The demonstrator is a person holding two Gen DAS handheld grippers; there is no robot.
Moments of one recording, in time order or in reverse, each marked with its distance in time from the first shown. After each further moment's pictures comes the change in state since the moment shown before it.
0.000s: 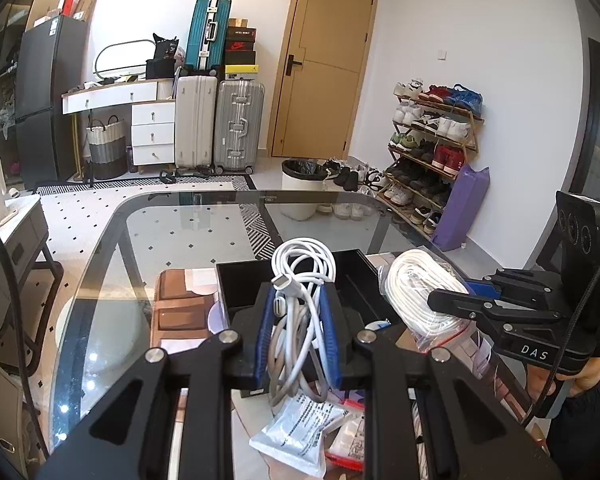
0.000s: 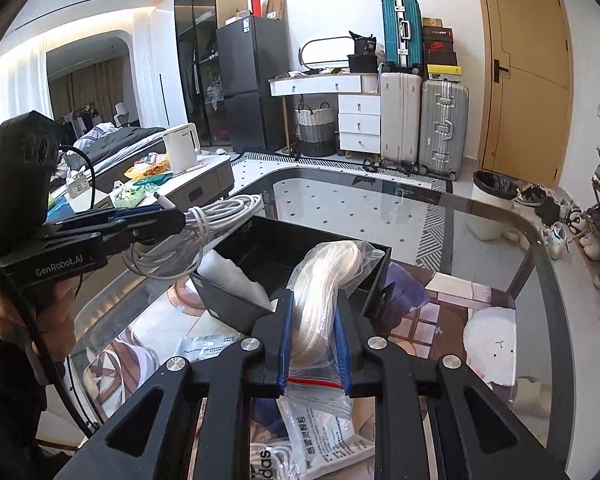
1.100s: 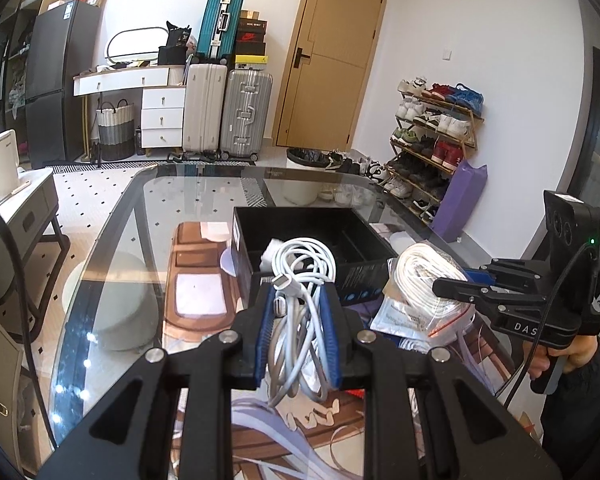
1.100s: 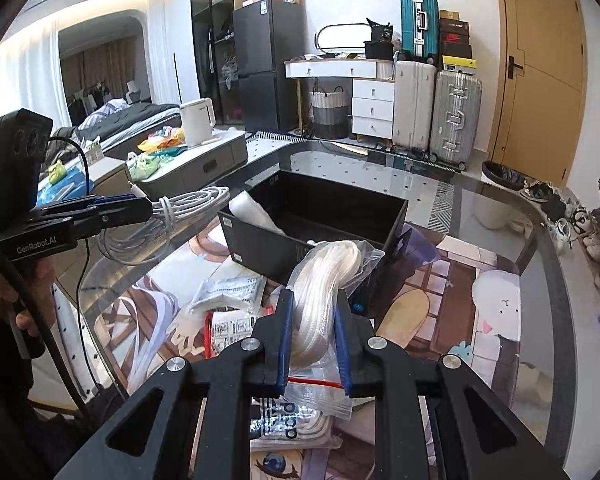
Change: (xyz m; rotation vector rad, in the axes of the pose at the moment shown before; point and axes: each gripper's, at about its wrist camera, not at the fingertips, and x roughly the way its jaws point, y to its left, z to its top) left arm -0.056 0.004 -0.045 -0.043 0.022 0.000; right arm -0.026 0.023 -0.042 -0.048 0.055 0.020
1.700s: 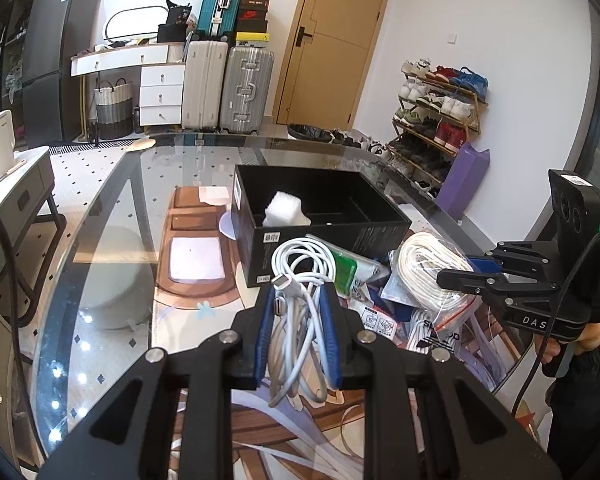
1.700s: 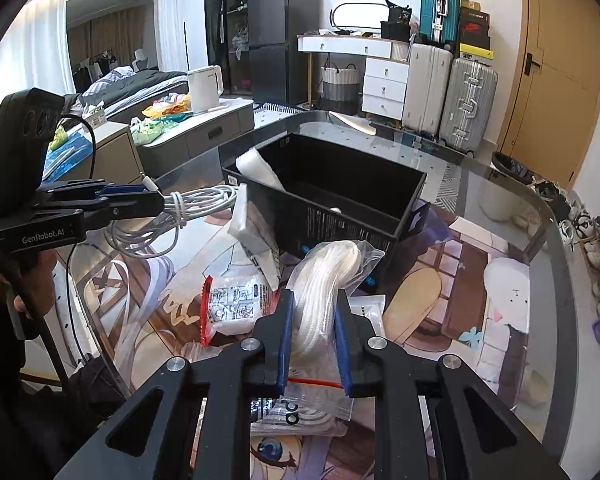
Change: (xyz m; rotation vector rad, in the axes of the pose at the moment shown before) left arm 0.015 0.005 -0.021 -0.019 0.077 -0.005; right arm 0.020 0.010 -0.014 -0.072 0.099 -0.003
